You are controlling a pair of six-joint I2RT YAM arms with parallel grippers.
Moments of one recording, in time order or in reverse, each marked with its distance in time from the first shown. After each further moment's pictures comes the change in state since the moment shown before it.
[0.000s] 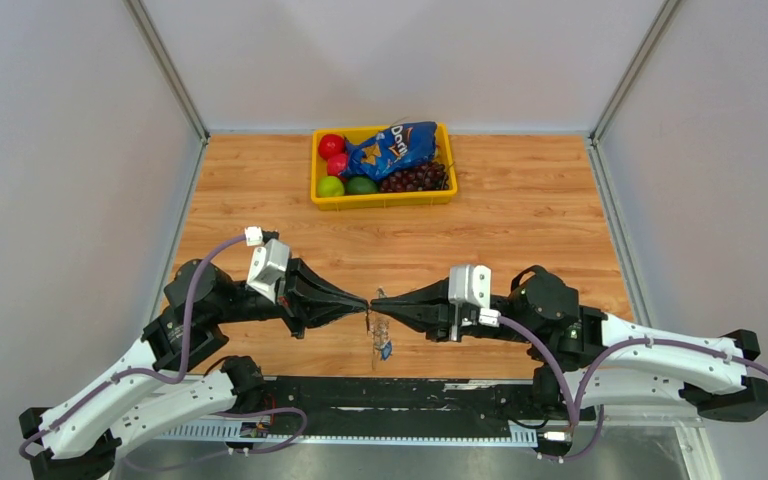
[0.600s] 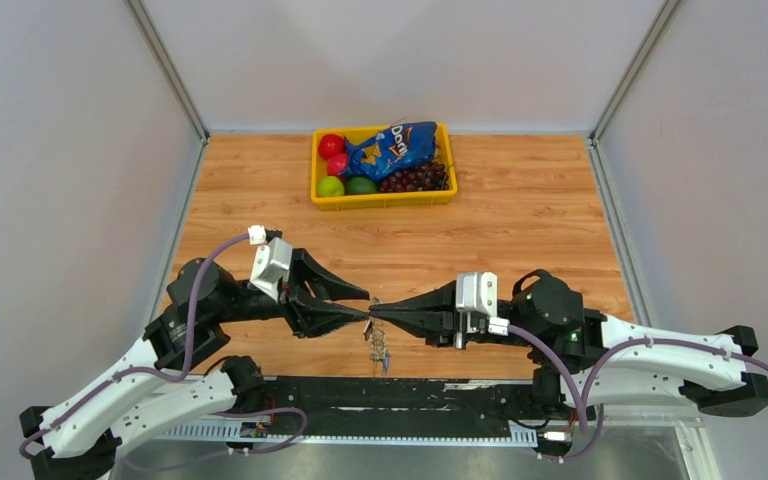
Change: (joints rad) left arm -0.002 0.007 0.000 0.000 -0.002 -0.008; right arm 0.042 0.002 0.000 0.056 0.000 -0.018
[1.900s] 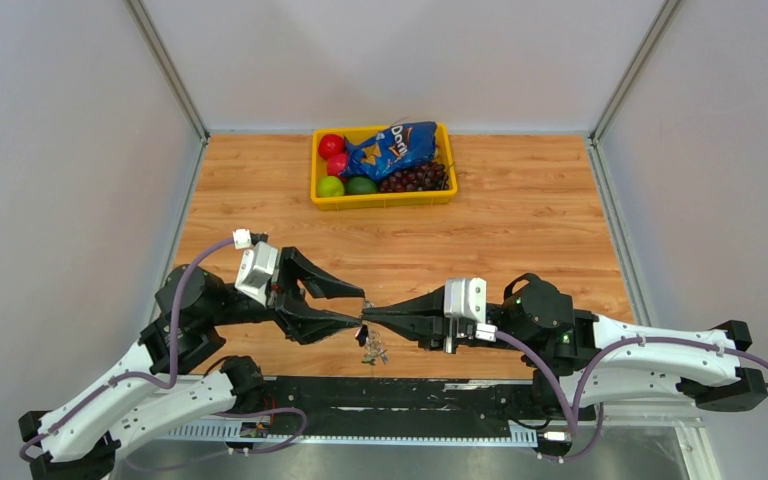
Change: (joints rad) left arm 0.000 -0.036 -0.010 0.053 0.013 -0.019; right arm 0.029 0.032 0.000 0.011 0.035 -0.023
